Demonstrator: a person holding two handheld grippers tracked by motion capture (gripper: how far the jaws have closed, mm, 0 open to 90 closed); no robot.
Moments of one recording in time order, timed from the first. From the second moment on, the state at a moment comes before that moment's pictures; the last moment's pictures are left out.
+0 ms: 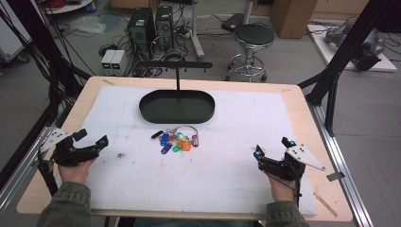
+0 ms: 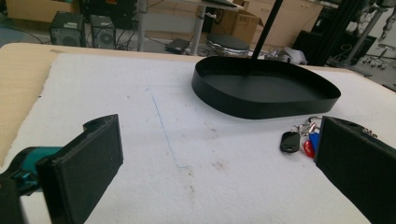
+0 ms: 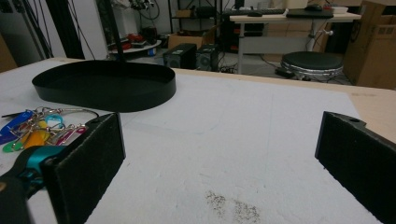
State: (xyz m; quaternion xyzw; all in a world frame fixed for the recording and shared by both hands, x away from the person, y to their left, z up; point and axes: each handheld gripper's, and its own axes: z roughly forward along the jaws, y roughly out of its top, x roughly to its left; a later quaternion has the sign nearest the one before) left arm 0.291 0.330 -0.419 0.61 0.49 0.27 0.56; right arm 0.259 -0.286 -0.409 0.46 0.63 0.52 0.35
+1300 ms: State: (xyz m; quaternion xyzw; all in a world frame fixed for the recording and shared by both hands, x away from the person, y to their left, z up) left arm 0.291 0.328 -0.420 0.62 0.48 0.27 0.56; right arm 0.272 -0.268 -0.411 0.45 0.67 0.49 0.32
